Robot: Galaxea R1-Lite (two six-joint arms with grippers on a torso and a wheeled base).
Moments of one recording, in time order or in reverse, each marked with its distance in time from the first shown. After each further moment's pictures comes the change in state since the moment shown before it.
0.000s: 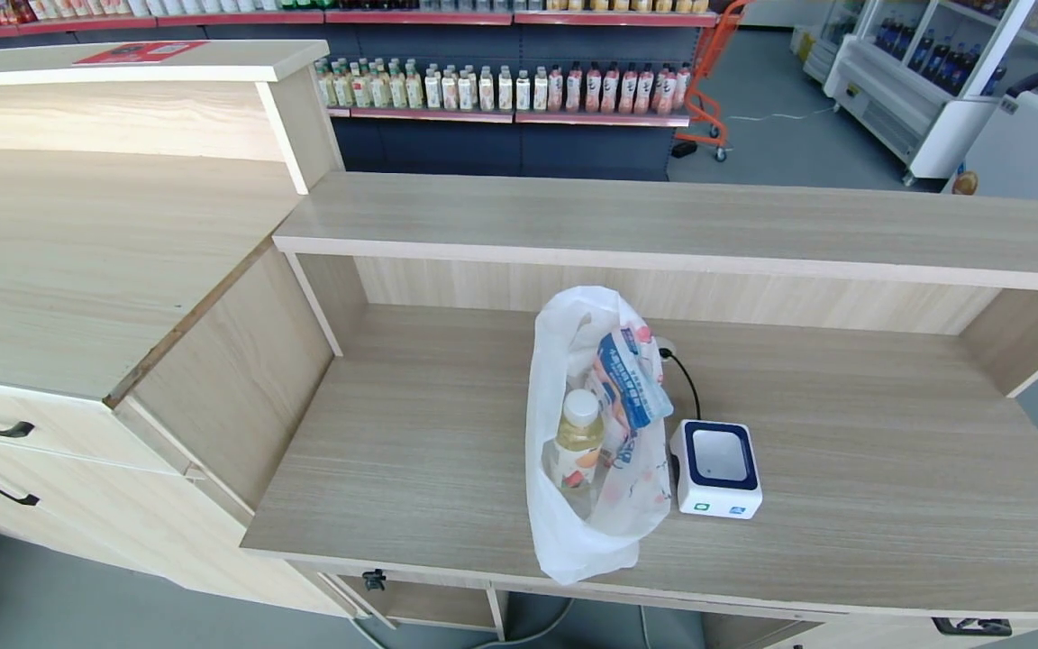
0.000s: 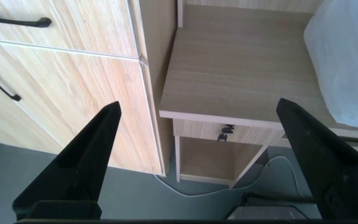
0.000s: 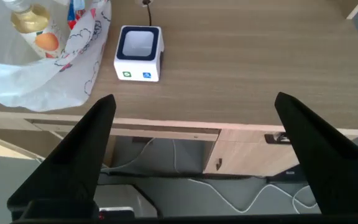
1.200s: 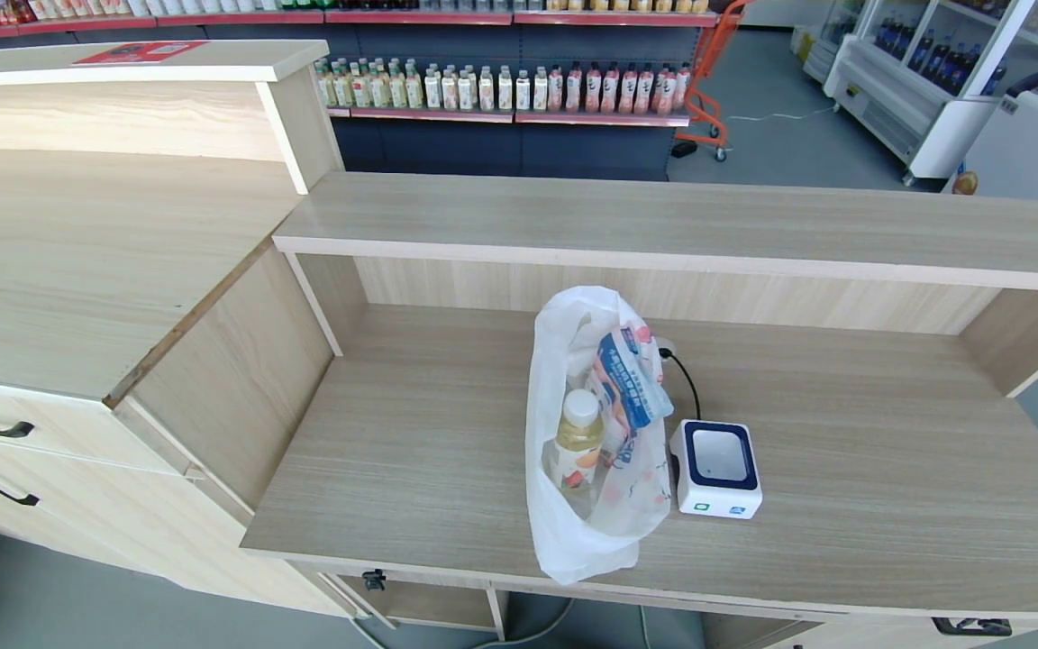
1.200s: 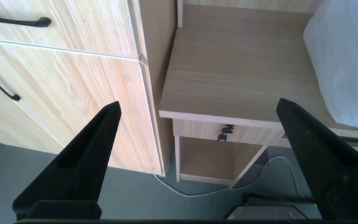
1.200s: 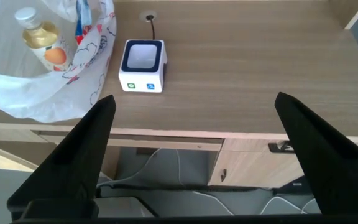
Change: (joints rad) left arm -0.001 0.000 0.000 0.000 0.000 -0.001; right arm 0.004 -0.060 0.004 0.005 -0.002 0.022
